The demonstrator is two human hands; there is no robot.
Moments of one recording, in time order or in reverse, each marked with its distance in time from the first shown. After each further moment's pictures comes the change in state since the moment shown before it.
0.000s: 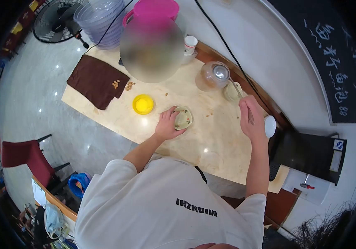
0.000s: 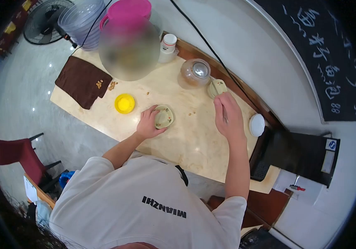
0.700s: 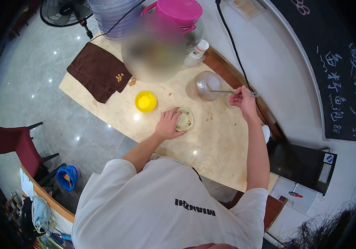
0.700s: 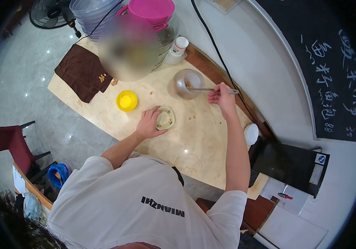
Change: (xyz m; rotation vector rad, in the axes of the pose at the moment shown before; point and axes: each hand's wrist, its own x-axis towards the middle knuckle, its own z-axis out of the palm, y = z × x) left_hand -0.001 -0.006 0.000 -0.016 0.047 0.051; right_hand 0.065 0.067 0.057 0.689 -0.056 0.793
